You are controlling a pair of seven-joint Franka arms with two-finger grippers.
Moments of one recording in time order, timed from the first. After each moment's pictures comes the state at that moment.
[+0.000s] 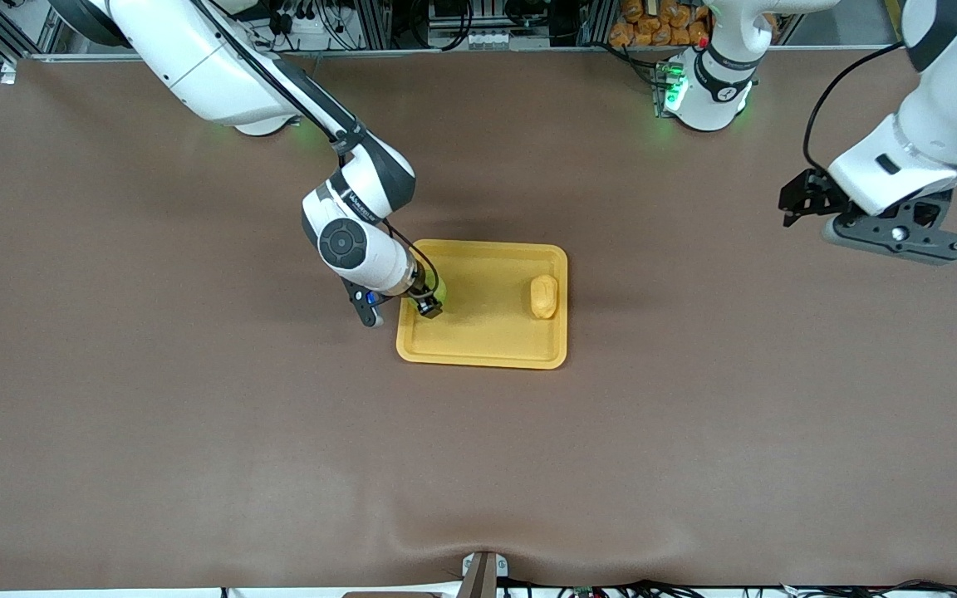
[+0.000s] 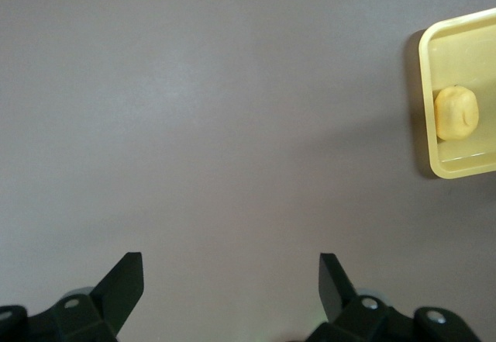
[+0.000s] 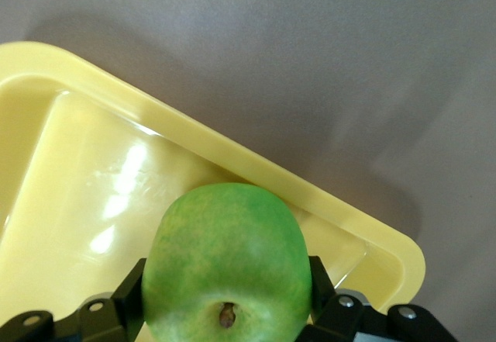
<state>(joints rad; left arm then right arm) -0.05 -0.01 -0.14 -1.64 0.10 1.61 0.10 0.24 0.61 0.42 -1.87 0.06 2.42 1.64</state>
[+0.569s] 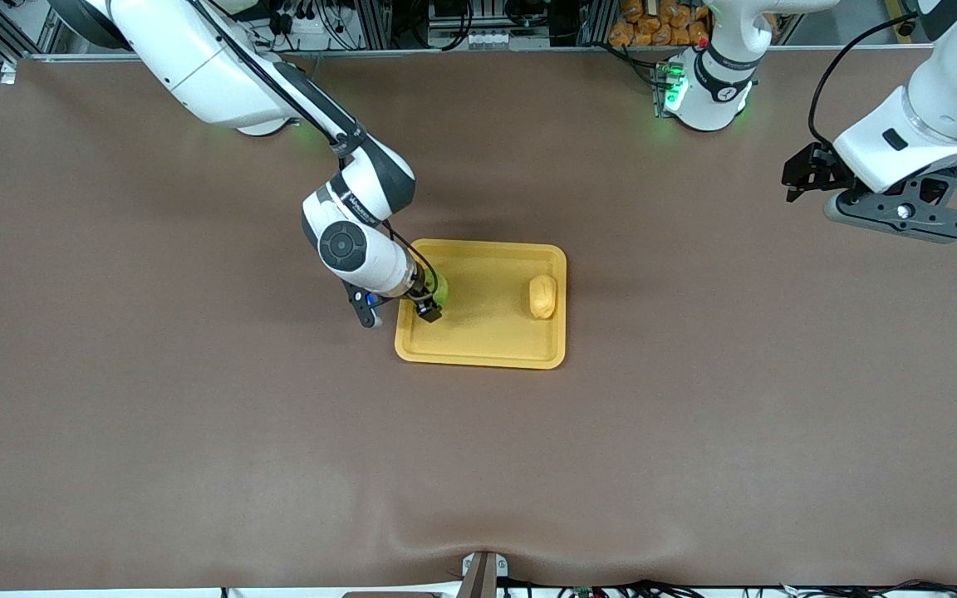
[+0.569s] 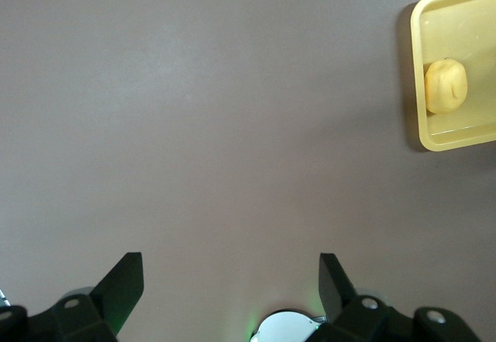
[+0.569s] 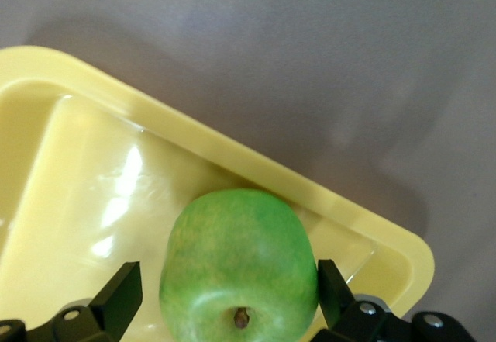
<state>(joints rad) -0.06 -0.01 -0.16 -1.60 0.10 1.52 0.09 0.24 0.62 0.42 -1.85 0.06 2.41 1.66</state>
